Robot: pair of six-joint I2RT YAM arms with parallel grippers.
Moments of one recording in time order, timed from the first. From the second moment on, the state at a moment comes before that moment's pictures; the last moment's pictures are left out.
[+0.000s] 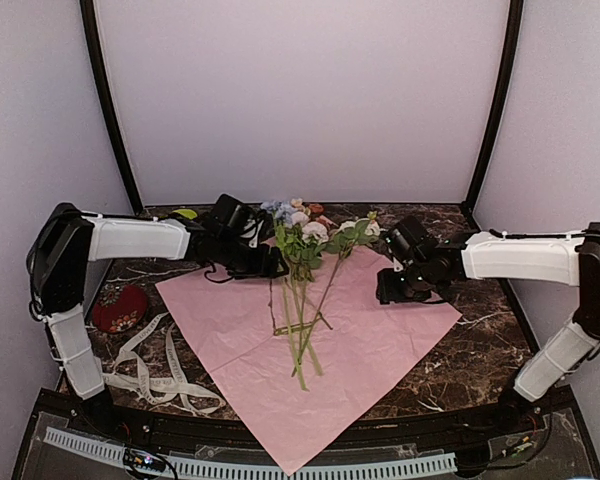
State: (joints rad) left arm -0.64 1.91 1.30 -0.26 0.24 -0.47; right arm 0.74 1.52 1.01 -0.51 0.17 0.57
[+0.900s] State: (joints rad) left arm -0.63 1.90 1.16 -0.31 0.00 -0.31; right arm 0.41 1.76 0.98 -0.40 0.18 0.44
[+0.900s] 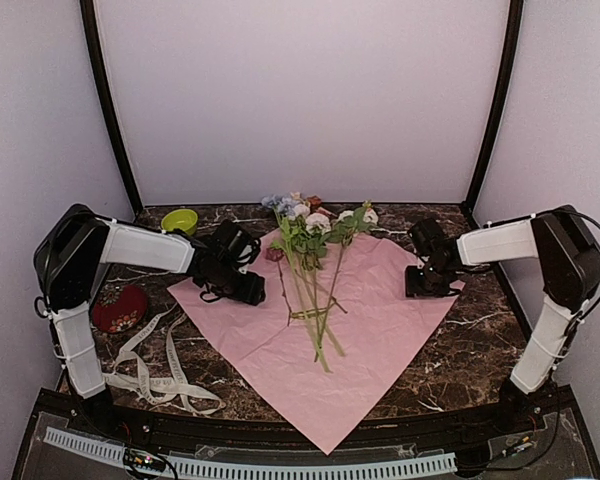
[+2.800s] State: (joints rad) left arm -1.37 1.66 0.77 0.01 0.01 0.62; right arm 0.96 1.67 0.87 -0.31 -0.24 0.44
